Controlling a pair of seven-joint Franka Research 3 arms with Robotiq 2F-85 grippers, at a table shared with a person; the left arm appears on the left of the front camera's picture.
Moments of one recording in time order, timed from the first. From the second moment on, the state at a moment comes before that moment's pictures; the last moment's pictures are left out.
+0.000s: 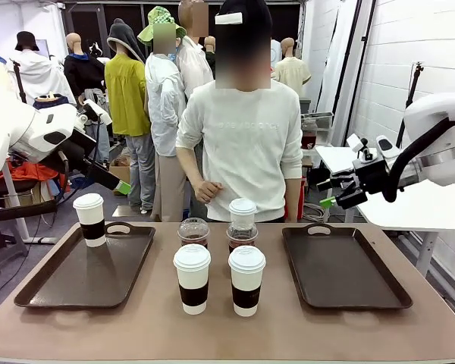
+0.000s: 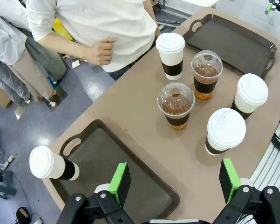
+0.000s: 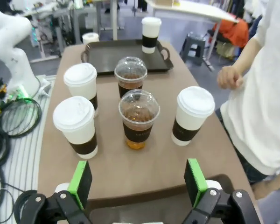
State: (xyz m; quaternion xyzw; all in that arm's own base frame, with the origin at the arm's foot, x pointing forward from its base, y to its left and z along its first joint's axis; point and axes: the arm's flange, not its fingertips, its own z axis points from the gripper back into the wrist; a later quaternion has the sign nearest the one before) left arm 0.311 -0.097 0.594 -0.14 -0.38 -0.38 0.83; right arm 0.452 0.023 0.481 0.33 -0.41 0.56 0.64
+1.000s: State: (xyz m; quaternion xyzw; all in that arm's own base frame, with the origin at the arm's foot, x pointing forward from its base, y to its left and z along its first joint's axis) left arm 0.311 -0.097 0.594 -0.14 -0.38 -0.38 0.83; right arm 0.457 0.000 0.424 0.38 -0.40 0.55 0.62
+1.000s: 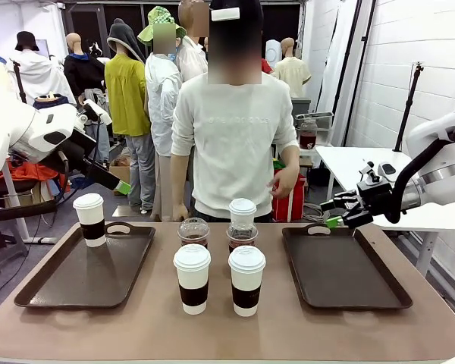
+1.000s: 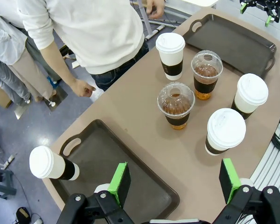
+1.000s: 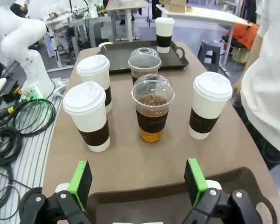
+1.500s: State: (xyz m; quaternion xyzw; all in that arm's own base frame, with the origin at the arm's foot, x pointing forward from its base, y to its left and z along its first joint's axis) left arm 0.311 -0.097 0.594 -0.14 -0.38 -0.38 0.83; right arm 0.457 0.000 0.417 0.40 -0.39 0.55 0.62
